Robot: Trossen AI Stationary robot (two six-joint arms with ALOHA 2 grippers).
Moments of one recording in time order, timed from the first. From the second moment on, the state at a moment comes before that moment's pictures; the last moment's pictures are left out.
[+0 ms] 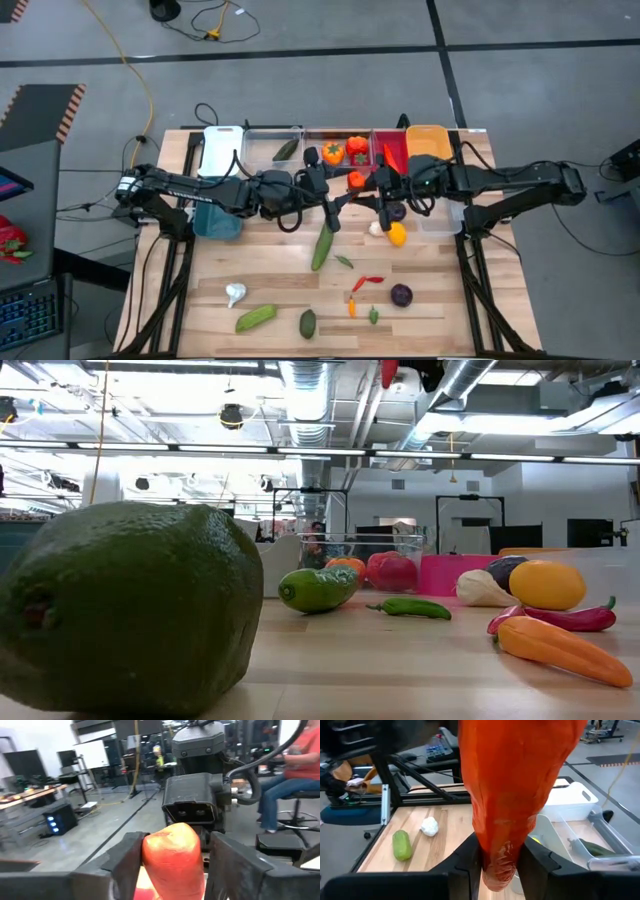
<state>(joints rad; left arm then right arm) -0.11 1.62 1.45 0.19 -0.47 0.15 -0.01 1.14 0.99 -0.09 0.00 0.04</state>
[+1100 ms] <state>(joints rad) -0.16 1.54 1.45 -0.49 -0.40 -0.01 -0.63 1.27 0.99 -0.60 0.31 0.04</state>
